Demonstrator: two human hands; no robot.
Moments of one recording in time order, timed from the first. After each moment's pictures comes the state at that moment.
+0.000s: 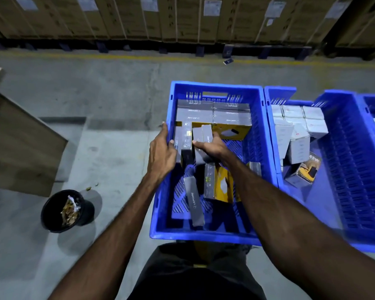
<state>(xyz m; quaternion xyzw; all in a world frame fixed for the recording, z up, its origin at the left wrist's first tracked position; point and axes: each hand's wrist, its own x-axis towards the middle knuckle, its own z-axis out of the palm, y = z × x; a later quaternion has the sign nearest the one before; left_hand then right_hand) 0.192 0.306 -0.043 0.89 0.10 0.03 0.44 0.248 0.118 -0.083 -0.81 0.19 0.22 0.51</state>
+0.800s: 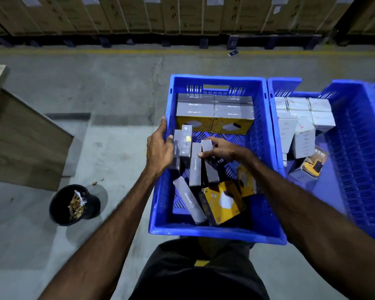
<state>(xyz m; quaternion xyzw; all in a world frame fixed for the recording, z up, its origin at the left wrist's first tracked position) 0.193 0.309 -0.049 0.88 0.14 0.02 0.45 0.244 0.078 -0.089 -0.81 -0.01 0.39 0.45</state>
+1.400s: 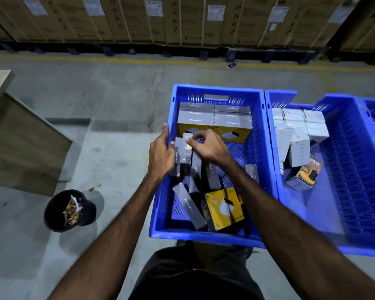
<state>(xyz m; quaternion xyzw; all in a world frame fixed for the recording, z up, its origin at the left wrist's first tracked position) 0.194 0.308 -0.052 0.89 0.13 0.02 0.44 0.227 0.136 -0.041 -0.92 0.00 0.14 0.36</state>
